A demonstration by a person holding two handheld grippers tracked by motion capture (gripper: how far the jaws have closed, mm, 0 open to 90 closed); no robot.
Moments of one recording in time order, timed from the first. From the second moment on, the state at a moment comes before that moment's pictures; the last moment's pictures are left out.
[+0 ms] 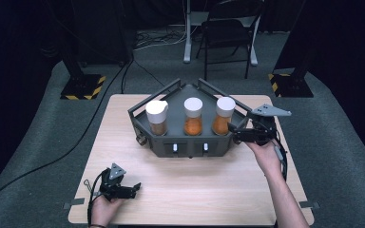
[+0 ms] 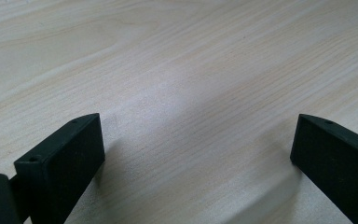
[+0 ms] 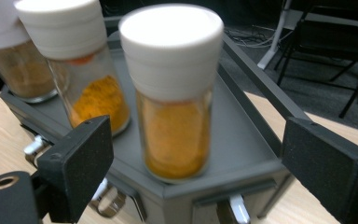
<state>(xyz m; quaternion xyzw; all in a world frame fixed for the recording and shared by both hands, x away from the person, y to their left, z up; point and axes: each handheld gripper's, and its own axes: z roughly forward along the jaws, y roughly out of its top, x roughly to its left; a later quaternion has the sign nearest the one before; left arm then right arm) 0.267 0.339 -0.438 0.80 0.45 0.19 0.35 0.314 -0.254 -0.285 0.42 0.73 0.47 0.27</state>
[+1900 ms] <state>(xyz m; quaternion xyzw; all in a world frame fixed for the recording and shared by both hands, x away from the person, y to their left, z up) 0.267 0.338 -0.438 0.80 0.45 0.19 0.35 0.254 -0.299 -0.427 0.46 0.75 0.42 0.24</state>
